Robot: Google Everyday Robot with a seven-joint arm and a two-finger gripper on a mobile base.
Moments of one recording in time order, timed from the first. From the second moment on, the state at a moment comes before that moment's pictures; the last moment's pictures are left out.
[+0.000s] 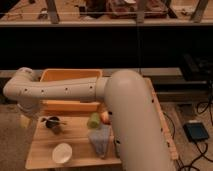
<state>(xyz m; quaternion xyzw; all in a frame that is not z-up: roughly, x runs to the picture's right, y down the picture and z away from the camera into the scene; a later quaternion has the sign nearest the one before) -0.358 0.130 0.724 0.02 -0.33 -0.92 0.22</state>
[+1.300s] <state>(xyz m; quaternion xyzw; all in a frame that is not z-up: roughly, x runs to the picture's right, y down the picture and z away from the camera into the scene) -0.352 0.156 0.772 0.00 -0.35 -0.92 0.19</state>
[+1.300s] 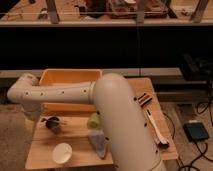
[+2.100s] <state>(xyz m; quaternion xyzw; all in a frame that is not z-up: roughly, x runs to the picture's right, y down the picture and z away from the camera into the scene) -0.345 0.160 0.800 -0.02 -0.34 -0.92 0.21</state>
